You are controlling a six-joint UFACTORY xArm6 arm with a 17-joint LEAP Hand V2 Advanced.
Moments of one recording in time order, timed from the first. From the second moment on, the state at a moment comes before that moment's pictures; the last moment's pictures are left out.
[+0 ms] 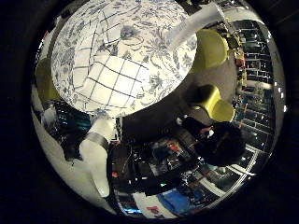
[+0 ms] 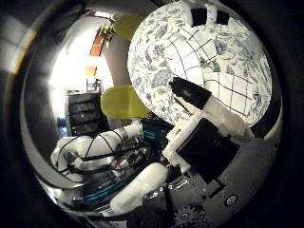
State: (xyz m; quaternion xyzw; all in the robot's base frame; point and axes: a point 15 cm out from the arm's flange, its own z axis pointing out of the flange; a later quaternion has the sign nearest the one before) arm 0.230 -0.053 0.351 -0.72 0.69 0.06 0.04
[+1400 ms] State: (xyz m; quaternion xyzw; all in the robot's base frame) arm 0.209 -0.355 0.348 -0.30 0.76 -0.06 0.57
